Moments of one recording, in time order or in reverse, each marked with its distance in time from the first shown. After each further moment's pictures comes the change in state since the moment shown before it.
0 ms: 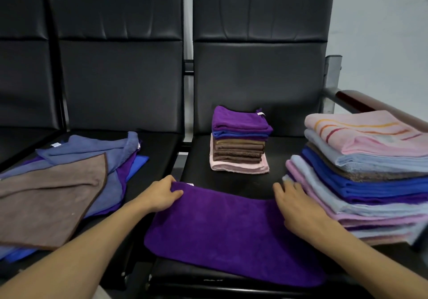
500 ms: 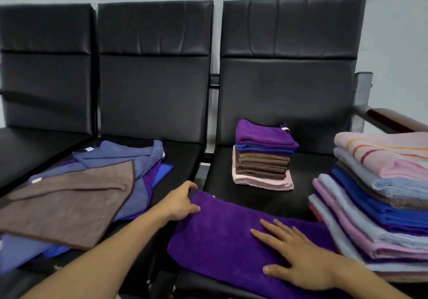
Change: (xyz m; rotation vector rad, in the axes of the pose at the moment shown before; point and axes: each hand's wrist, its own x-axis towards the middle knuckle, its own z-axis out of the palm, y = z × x) left_hand -0.015 -0.005 -0.014 -0.195 -0.006 0.001; right_hand -0.006 -0.030 0.009 0.390 -0.443 -0.420
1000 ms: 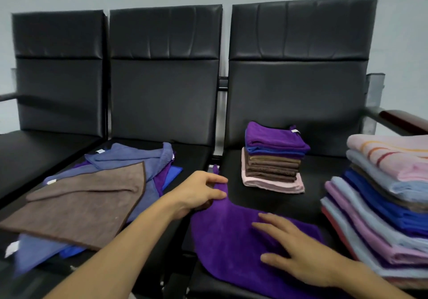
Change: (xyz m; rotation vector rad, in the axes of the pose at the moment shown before) left_hand -0.033 0.048 -0.024 -0.382 -0.080 0.110; right_hand 0.011 -0.022 -0.008 0.136 0.223 -0.077
